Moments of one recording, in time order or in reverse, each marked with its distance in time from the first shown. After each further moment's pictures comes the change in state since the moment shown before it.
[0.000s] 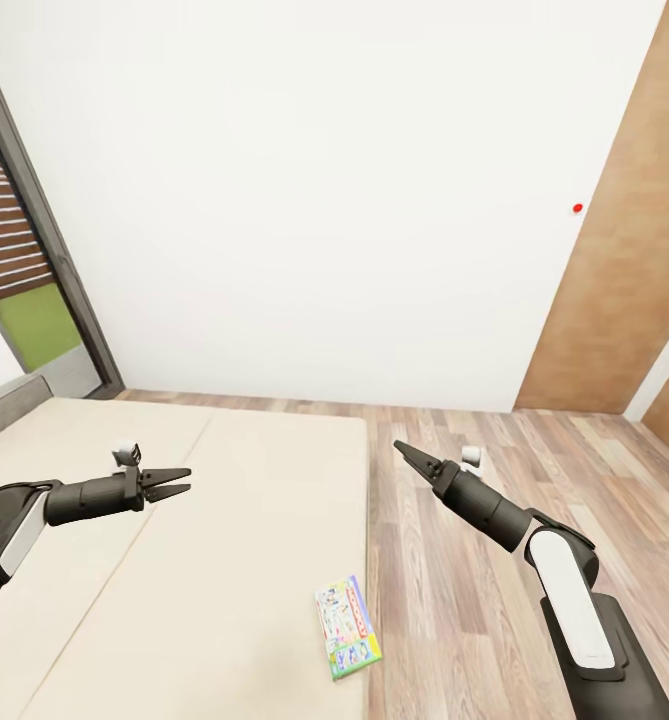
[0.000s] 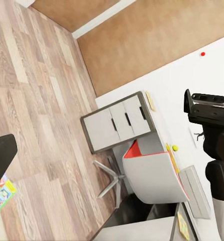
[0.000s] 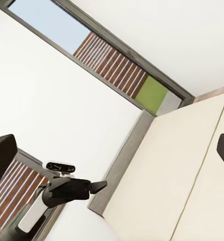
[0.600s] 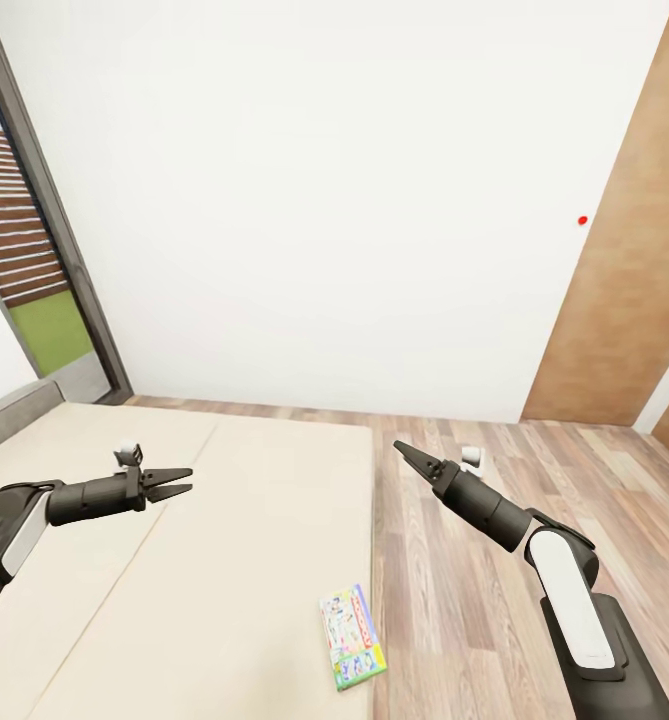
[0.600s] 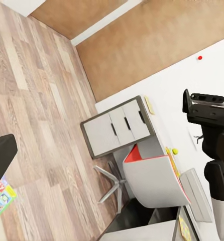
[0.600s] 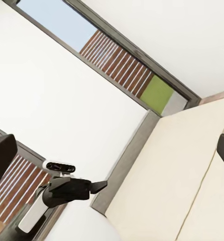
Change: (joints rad) left arm 0.000 -0.006 0.000 0.001 0.001 0.000 0.000; right arm 0.000 0.000 0.000 0.001 0.000 0.000 0.000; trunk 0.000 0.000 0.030
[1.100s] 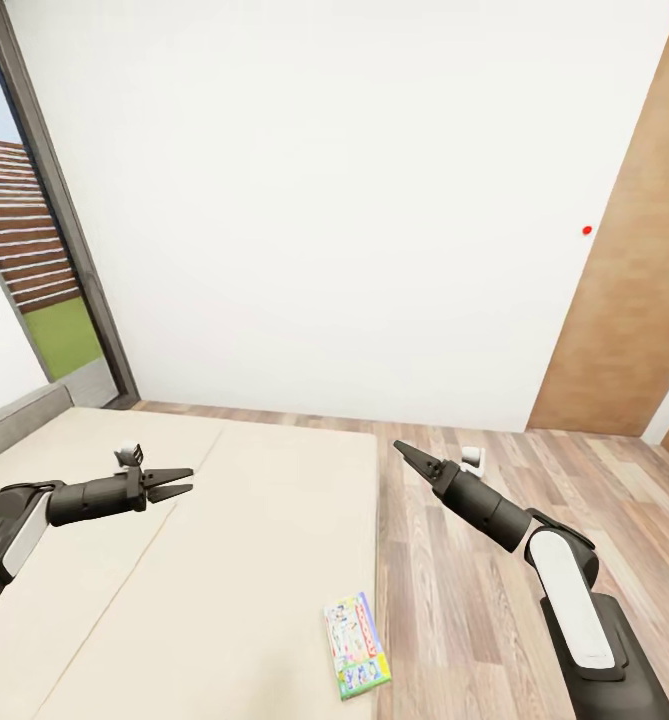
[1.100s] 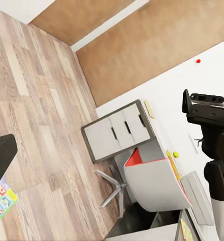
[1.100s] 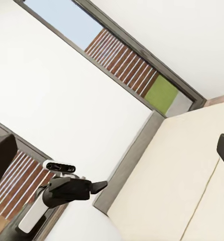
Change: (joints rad) left arm 0.000 -0.002 0.000 0.002 0.001 -0.001 0.000; right arm 0.000 0.000 0.000 0.000 0.000 0.000 -0.001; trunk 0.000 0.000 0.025
